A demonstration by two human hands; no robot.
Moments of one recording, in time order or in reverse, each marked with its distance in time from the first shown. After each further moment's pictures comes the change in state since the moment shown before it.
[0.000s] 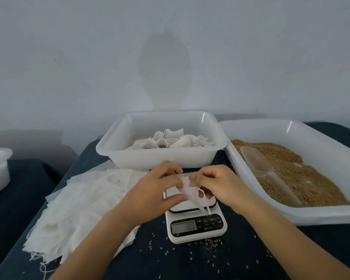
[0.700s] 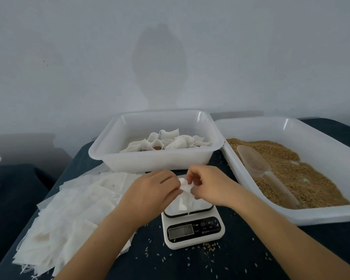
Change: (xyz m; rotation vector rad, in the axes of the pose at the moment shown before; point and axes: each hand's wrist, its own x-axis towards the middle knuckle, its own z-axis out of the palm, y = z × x) left_hand 0.014 0.003 0.000 0.275 -0.003 0.132; right_hand 0.019 -0.005 -0.001 -0.489 -0.105 0.011
